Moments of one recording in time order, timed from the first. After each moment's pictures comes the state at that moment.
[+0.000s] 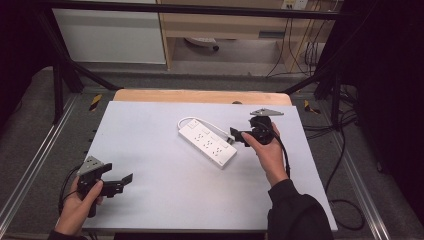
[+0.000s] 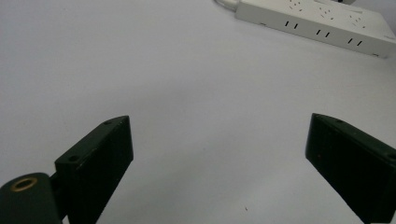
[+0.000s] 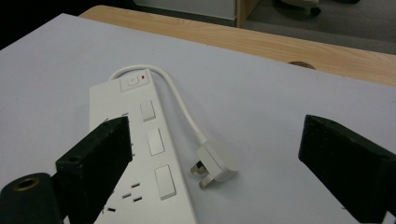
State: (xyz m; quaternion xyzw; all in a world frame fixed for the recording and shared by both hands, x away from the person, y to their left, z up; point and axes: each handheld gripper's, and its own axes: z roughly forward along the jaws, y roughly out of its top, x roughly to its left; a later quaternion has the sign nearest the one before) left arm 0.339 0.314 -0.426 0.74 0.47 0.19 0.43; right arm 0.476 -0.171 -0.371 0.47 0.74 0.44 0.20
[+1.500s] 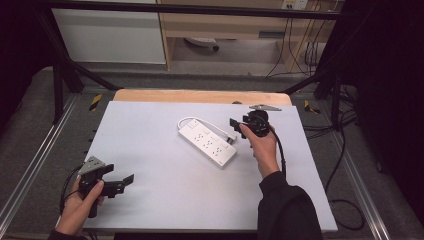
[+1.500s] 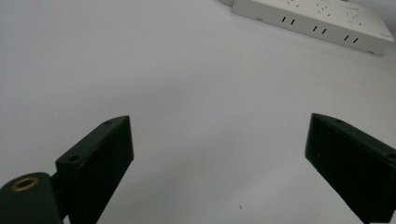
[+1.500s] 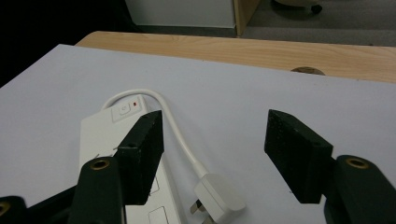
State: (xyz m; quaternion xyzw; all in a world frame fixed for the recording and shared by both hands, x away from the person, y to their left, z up) left arm 0.341 0.313 -0.428 0.75 0.48 0.18 0.43; right arm 0.506 -0.168 -0.384 0.50 0.70 0.47 0.18
